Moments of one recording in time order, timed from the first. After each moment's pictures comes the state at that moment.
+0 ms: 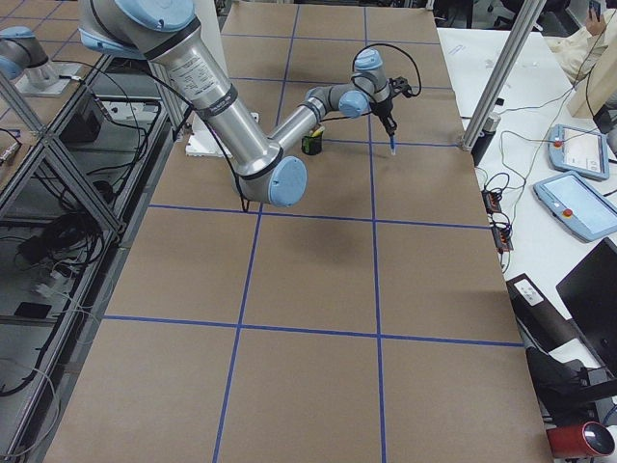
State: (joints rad) left arm -1.66 -1.55 -1.72 -1.58 -2.52 0.26; right arm 0.73 -0.81 1.46 -1.28 1.74 0.72
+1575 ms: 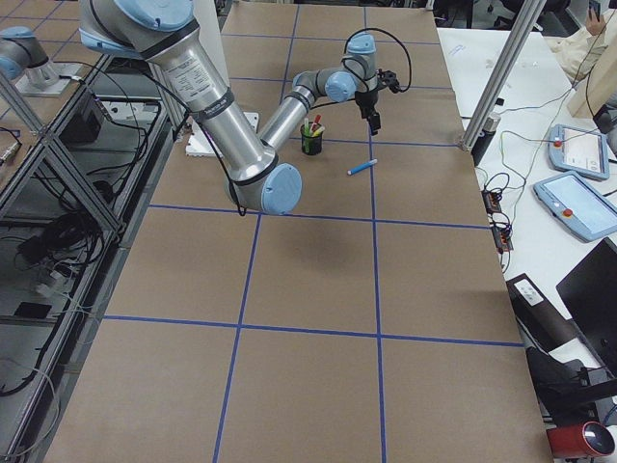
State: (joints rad) left arm -1.58 -1.61 -1.74 -1.58 -2.52 0.10; right arm 0.77 -0.86 1.71 -1.63 1.96 0.71
